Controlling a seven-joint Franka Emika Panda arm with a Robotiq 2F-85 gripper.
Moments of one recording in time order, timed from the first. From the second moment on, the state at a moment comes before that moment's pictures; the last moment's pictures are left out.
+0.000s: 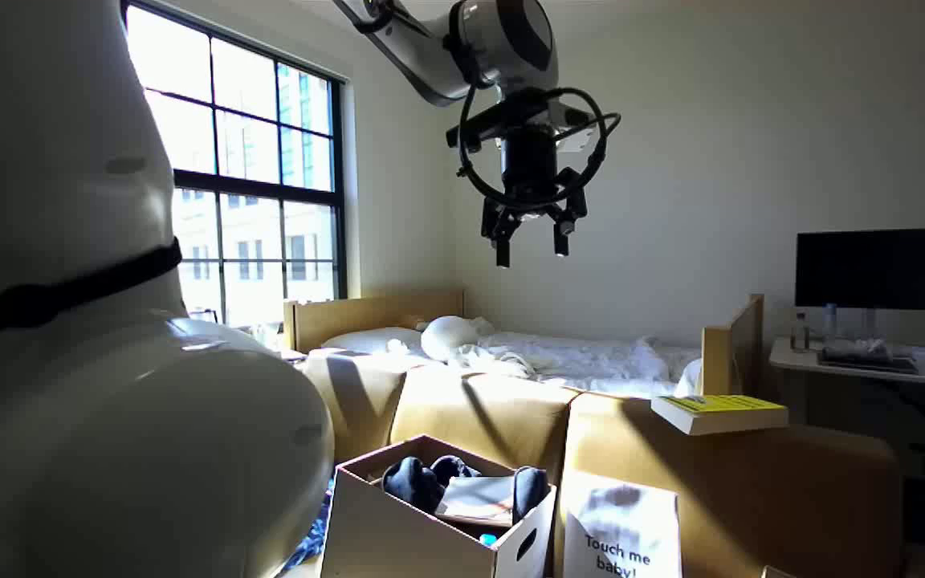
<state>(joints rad) -0.04 -0.26 0.08 -1.95 -0.09 1.49 0.19</state>
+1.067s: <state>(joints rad) 0.01 -0.14 0.07 -1.95 0.10 1.62 0.18</state>
